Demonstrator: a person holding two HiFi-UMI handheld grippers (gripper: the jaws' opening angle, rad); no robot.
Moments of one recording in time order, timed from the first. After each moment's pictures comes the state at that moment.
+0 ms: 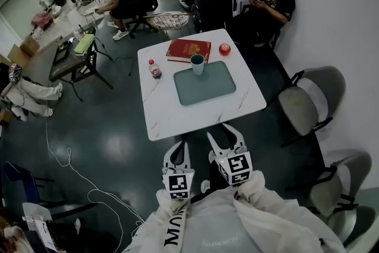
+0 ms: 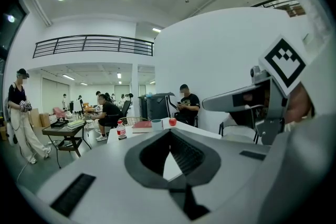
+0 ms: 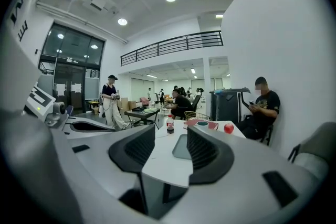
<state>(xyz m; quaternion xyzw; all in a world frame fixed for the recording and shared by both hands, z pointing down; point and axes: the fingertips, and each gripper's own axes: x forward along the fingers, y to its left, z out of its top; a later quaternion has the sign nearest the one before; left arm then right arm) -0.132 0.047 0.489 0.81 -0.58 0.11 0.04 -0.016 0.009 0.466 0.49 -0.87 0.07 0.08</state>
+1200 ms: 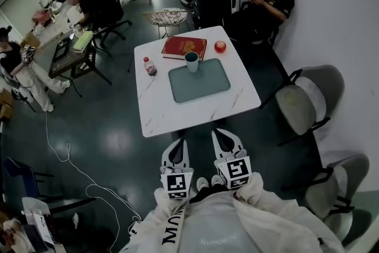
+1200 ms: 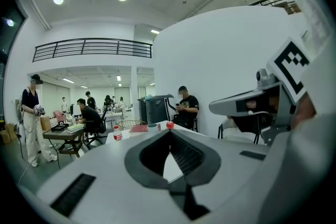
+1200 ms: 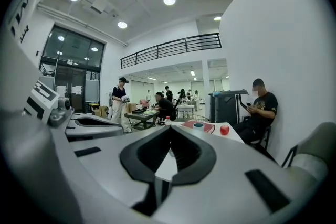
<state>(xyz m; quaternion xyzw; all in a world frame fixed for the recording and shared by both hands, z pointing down) -0.093 0.050 0.468 0.81 -0.58 0.11 0.03 0.021 0.026 0.454 0.49 -0.87 0.06 0.06</state>
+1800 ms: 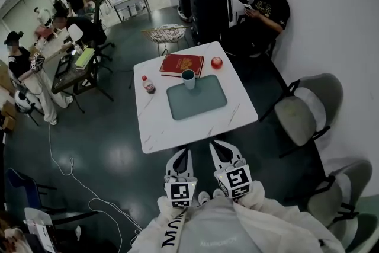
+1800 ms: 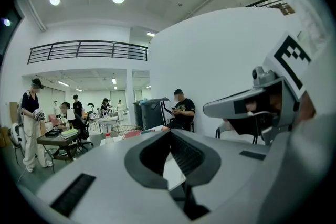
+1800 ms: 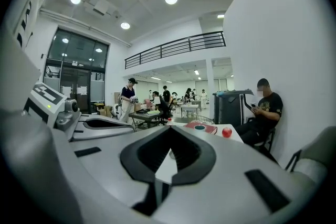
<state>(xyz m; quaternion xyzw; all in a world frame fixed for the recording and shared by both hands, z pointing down) -0.058 0.030 0.452 0.82 -0.57 0.11 0.01 0.032 0.014 0.440 0.46 -0.88 0.07 0.07</state>
